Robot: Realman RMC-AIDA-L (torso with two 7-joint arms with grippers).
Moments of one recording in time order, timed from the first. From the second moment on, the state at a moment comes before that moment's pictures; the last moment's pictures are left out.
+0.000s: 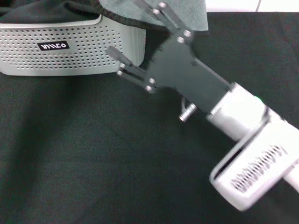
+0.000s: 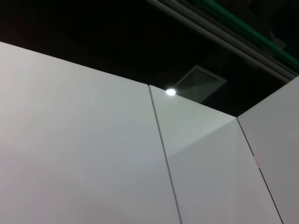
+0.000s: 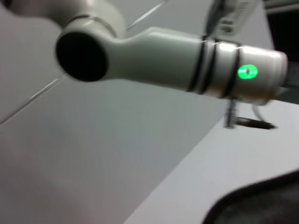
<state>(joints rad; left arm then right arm) -0.25 -2.10 1.56 1.66 0.60 0.62 -0.93 0.61 2.03 -2.73 -0.73 0.68 -1.25 -0.70</state>
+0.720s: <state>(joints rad) -0.27 -2.10 1.59 1.67 0.58 0.62 -0.91 0.75 2.03 -2.73 -0.54 0.66 -1.29 -0.28</state>
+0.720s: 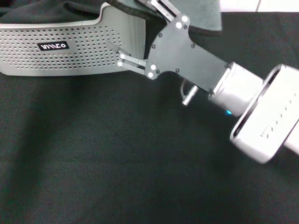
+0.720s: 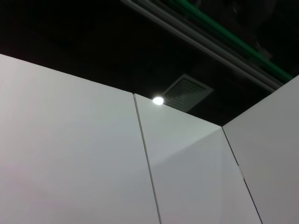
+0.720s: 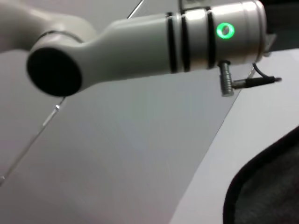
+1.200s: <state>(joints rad) -0.28 -2.10 1.59 1.67 0.57 0.62 -0.91 0.77 2.03 -2.74 -0.56 0.51 -1.25 -0.17</state>
